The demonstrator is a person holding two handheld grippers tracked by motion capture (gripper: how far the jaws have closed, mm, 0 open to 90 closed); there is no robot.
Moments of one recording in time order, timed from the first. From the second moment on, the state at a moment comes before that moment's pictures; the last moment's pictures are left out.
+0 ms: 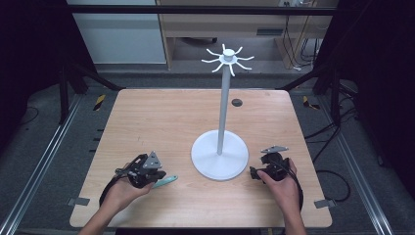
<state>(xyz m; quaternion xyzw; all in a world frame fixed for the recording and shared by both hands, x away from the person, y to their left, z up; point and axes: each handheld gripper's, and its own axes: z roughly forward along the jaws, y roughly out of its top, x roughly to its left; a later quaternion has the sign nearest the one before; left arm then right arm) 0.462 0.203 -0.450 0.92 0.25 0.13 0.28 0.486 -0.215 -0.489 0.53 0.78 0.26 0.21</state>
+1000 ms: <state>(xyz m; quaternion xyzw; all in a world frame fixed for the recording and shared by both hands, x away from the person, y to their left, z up) 0.487 0.170 -0.451 0.96 0.23 0.07 0.13 0.485 -0.216 -0.487 0.53 0.77 0.27 0.21</state>
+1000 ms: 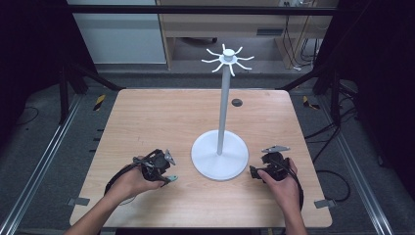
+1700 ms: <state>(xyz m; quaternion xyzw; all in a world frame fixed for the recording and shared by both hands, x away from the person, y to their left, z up) 0.493 0.165 -0.462 0.97 0.22 0.05 0.11 0.485 -0.216 -0.487 0.54 0.77 0.27 0.20</state>
